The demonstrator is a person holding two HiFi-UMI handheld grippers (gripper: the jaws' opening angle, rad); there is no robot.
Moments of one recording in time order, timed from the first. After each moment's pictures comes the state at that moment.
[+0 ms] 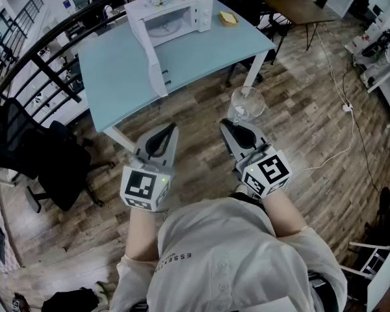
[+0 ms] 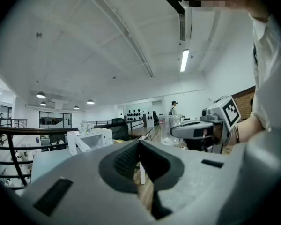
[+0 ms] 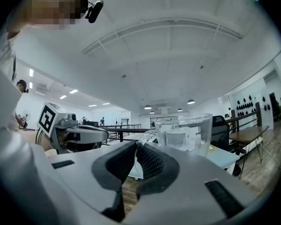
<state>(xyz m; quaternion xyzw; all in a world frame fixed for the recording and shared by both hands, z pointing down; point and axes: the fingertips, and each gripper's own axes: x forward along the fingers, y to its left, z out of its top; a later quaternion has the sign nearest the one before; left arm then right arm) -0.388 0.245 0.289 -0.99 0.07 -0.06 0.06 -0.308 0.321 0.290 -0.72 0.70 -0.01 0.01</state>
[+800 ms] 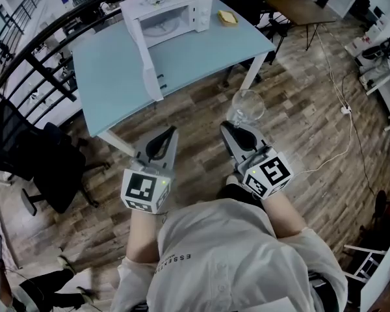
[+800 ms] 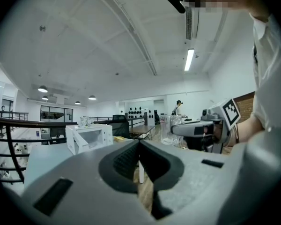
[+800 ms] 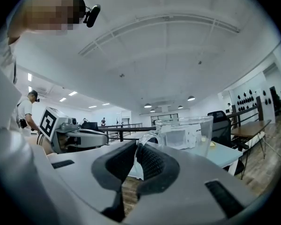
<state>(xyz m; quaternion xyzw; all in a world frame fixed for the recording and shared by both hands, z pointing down) -0.353 0.225 0.308 -0.99 0.08 -0.07 0.04 -0.269 0.303 0.302 -0.71 0.70 -0.03 0.02</state>
